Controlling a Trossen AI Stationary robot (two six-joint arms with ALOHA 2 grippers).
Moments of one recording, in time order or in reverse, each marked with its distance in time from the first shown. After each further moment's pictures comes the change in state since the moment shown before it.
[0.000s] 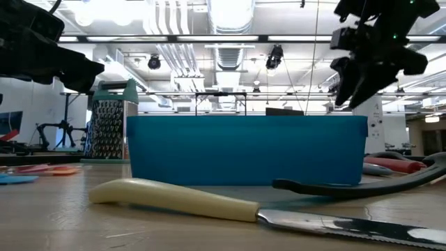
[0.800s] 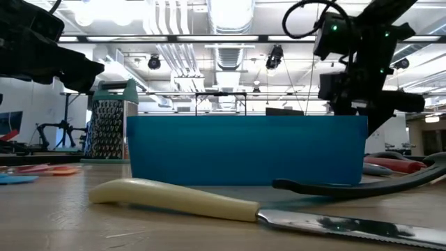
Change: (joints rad) left arm 0.000 0.000 0.000 0.000 0.000 0.000; right arm -0.013 0.287 -0.026 0.069 0.033 -0.136
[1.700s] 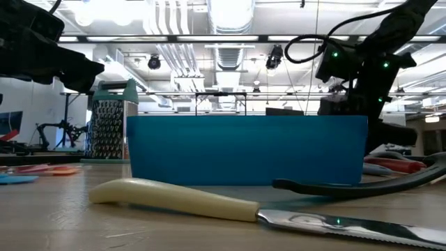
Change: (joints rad) left arm 0.000 0.000 0.000 0.000 0.000 0.000; right arm -0.078 0.060 -0.161 0.293 0.045 -0.101
